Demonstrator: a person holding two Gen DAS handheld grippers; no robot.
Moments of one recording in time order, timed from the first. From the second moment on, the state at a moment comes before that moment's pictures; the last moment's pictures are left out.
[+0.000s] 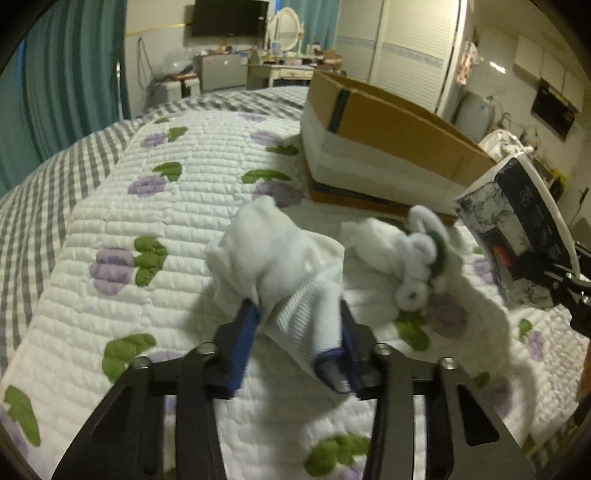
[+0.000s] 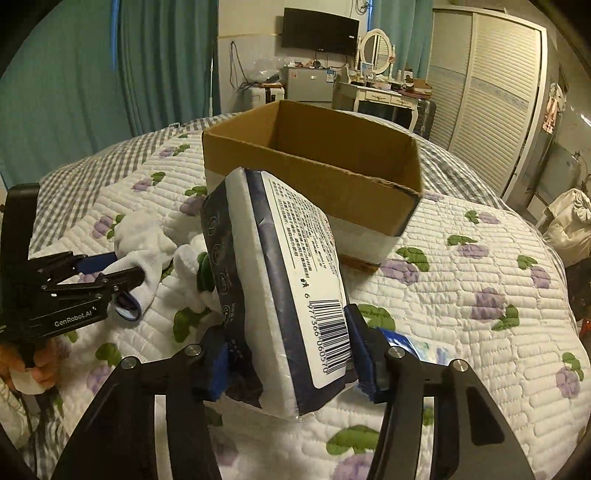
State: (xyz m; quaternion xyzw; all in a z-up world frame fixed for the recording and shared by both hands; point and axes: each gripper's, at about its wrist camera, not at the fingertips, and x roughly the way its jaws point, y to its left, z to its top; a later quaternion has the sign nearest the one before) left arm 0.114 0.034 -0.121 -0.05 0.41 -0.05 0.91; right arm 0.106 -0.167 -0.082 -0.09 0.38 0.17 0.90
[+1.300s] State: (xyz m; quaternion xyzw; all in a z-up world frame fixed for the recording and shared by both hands) left arm 0.262 -0.059 0.005 0.04 0.30 -0.10 0.95; right arm 0.261 -0.184 0.038 -0.04 0.31 0.18 0.93
